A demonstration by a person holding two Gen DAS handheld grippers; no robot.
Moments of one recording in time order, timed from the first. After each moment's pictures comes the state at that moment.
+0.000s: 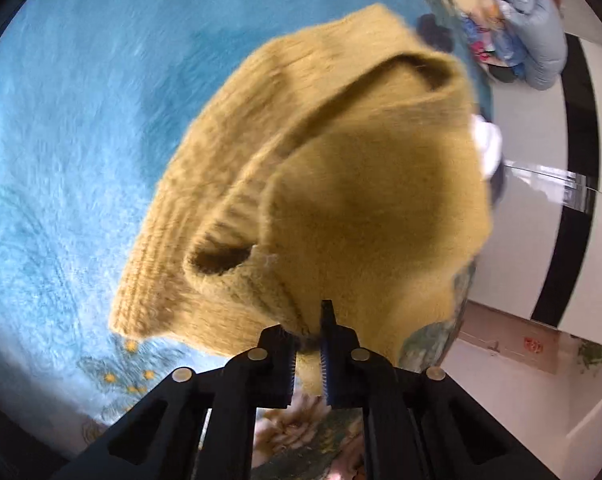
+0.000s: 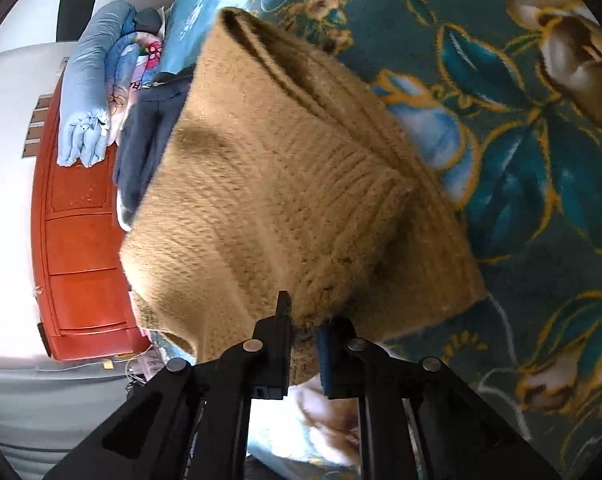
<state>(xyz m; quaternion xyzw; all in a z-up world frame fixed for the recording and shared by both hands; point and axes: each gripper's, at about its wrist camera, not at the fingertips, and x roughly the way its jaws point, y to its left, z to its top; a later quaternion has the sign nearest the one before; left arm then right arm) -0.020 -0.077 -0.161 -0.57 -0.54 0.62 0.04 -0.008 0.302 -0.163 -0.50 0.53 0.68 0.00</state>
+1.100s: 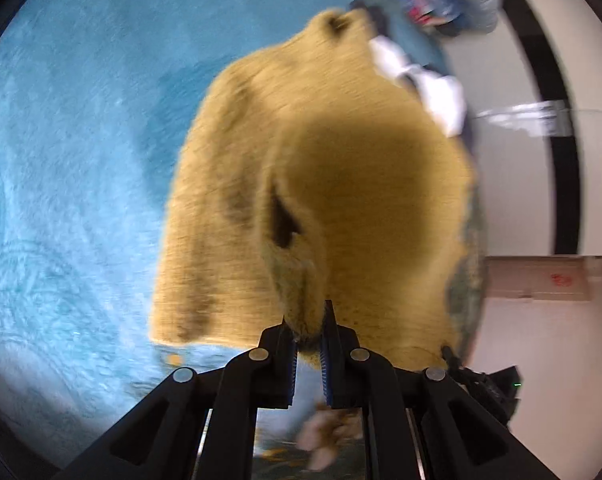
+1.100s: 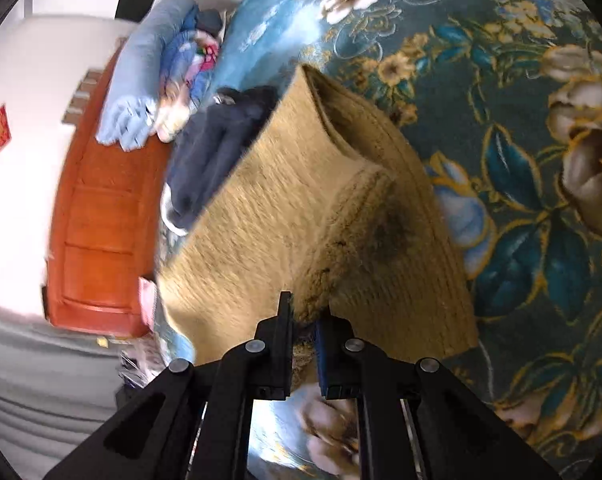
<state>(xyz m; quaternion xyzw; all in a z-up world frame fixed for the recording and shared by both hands) 0.004 -0.081 -0.176 -0.58 -0.42 0.69 0.06 -0.032 0.314 -0.150 -0.48 0.46 0.74 -0.02</state>
